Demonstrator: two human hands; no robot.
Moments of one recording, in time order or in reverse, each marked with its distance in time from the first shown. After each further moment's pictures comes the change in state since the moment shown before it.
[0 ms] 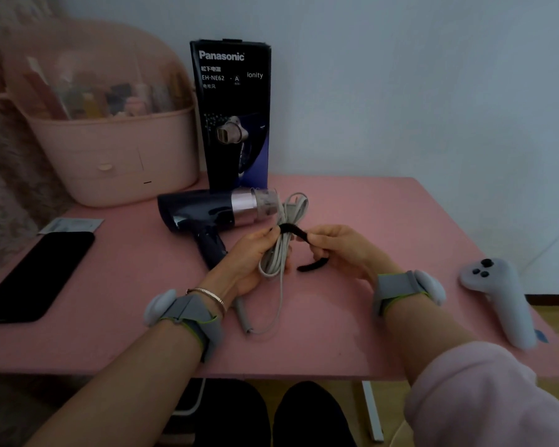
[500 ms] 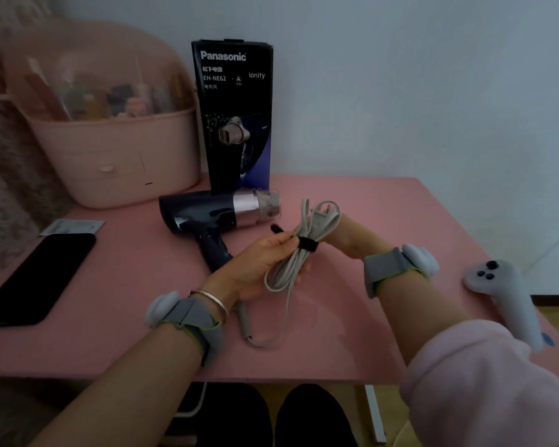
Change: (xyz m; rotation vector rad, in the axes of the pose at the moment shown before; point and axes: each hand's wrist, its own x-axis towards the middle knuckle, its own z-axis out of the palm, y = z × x) left_hand -0.011 0.005 0.004 0.051 -0.307 -0.022; right_hand 0.020 -0.028 0.007 -0.579 0.123 -0.026
